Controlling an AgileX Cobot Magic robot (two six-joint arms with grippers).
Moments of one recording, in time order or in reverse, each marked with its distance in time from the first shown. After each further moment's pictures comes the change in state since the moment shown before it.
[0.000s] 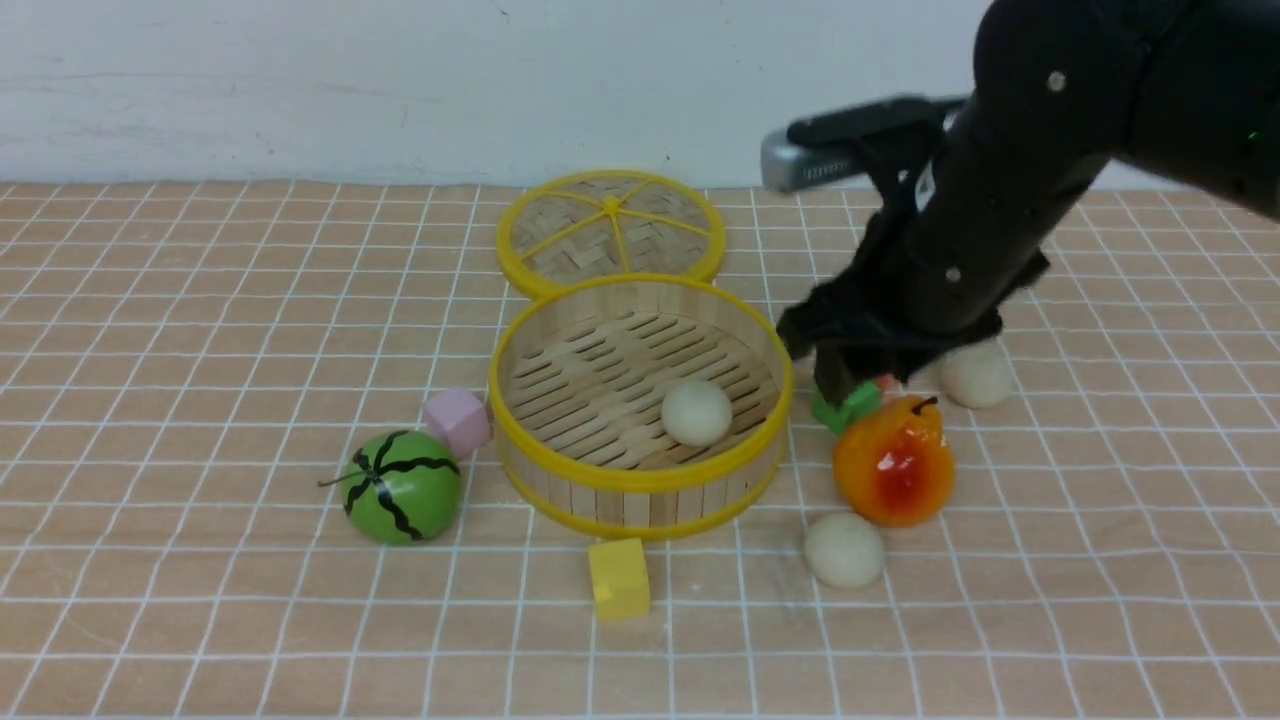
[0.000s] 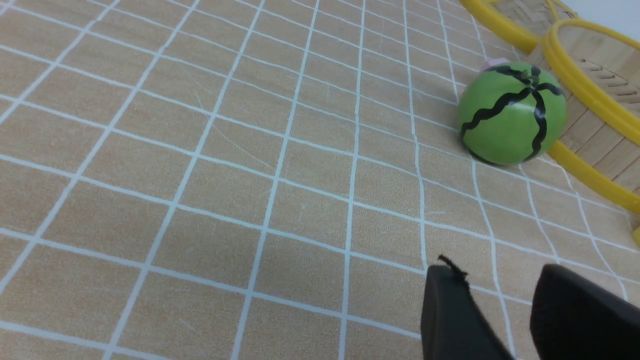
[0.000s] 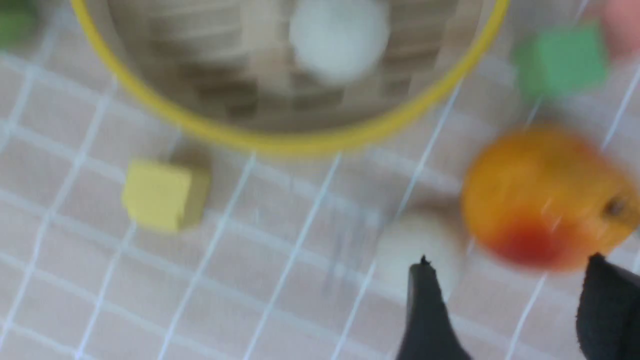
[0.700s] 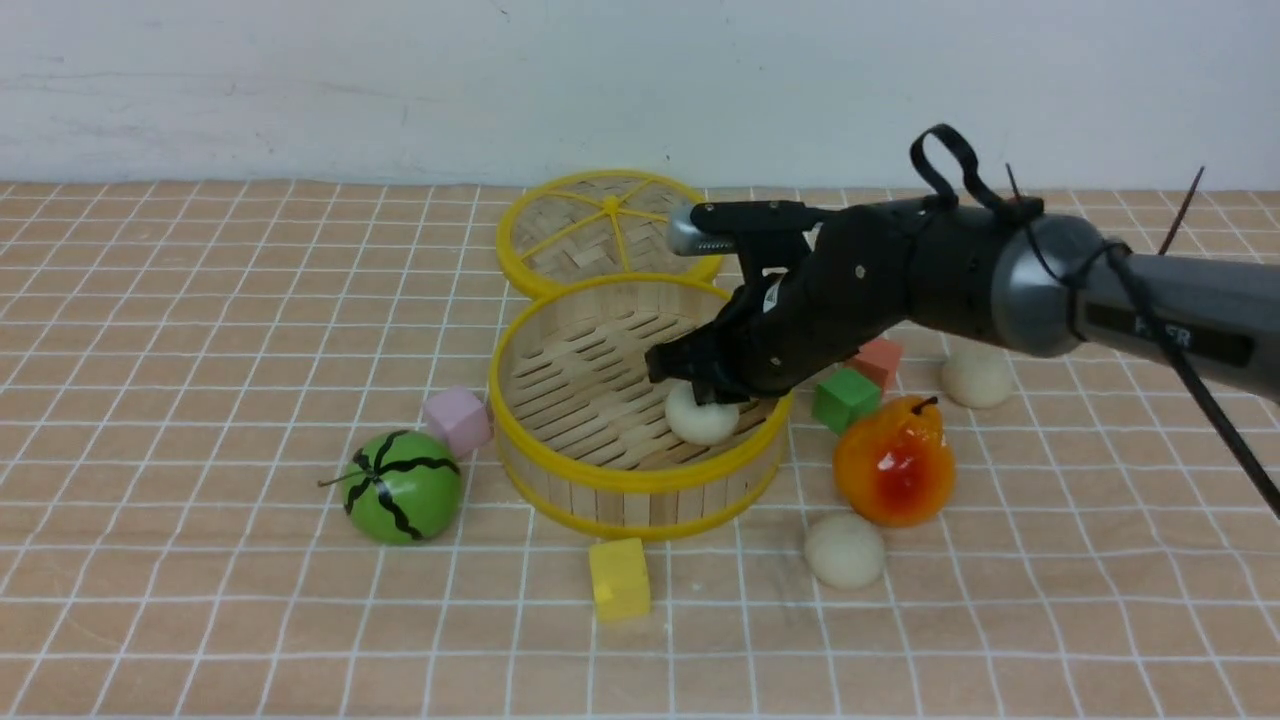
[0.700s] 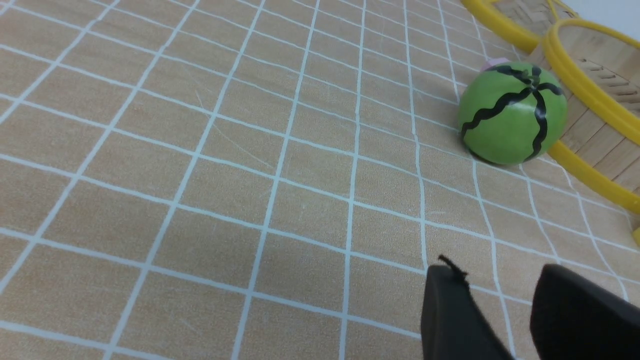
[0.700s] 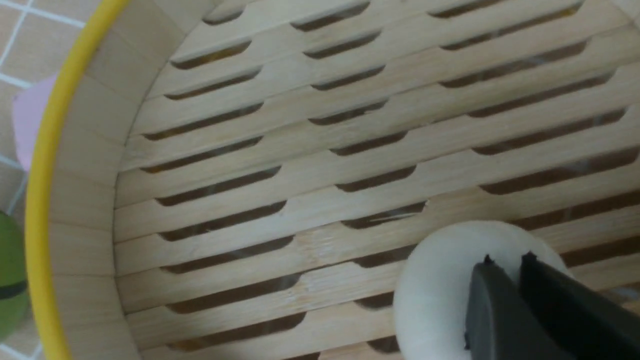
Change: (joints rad) right arm 0.000 0.317 -0.036 0.175 -0.590 -0.017; left arm 0.000 0.000 0.000 0.000 0.000 0.000
